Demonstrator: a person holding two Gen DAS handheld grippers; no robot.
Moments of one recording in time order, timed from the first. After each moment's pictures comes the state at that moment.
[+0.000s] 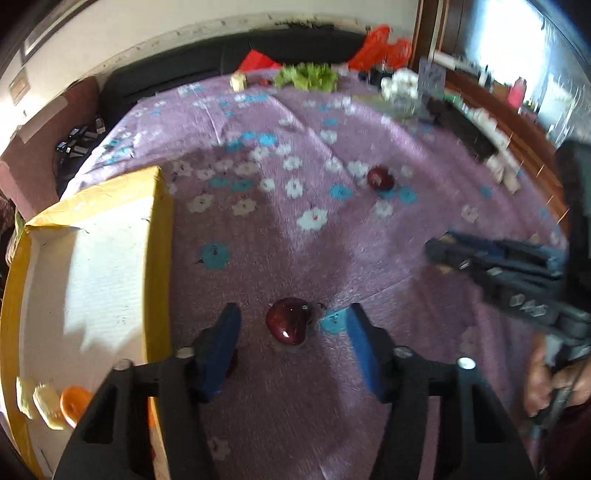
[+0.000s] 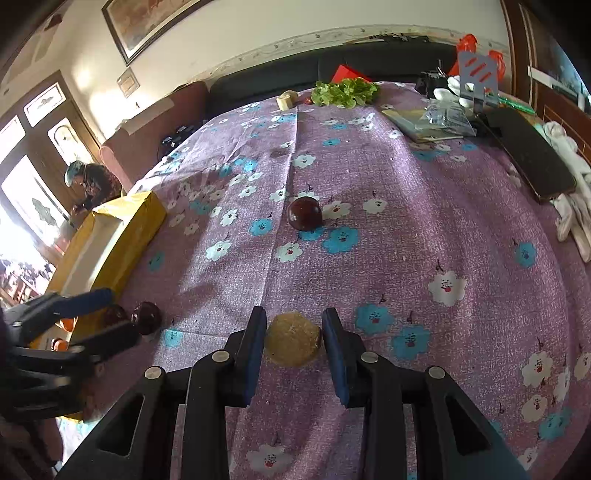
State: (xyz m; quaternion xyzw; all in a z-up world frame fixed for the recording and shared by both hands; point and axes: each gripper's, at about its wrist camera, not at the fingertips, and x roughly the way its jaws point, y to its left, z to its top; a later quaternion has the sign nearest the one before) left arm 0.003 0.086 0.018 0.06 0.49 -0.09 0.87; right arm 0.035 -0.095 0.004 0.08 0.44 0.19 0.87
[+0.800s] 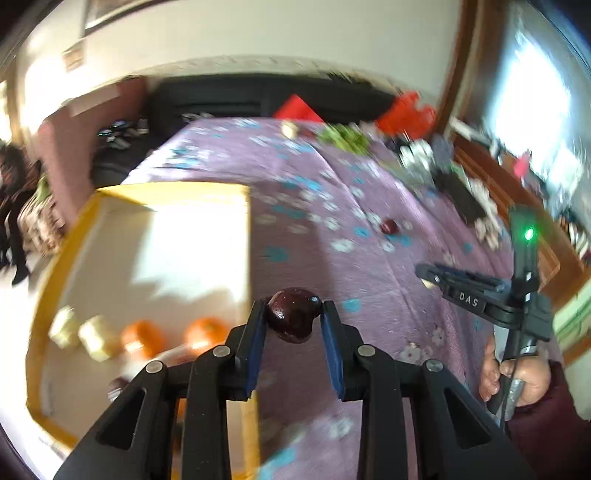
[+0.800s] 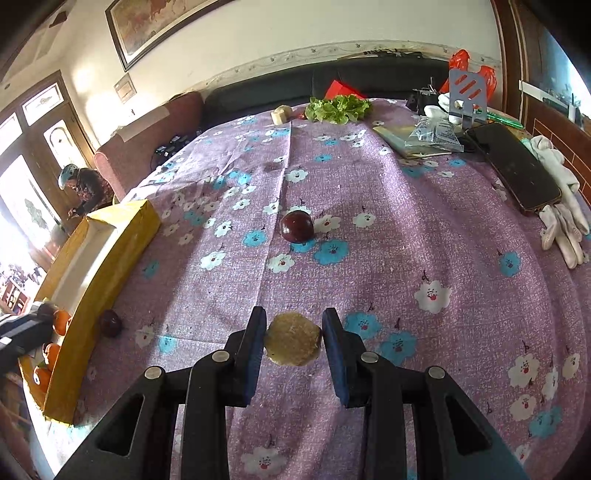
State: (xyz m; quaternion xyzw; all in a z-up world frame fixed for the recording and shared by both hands) left arm -0.091 0.160 0.086 -0.05 0.39 -0.04 0.92; right arm 0.028 -0.093 0.010 0.06 0.41 0.17 0.89
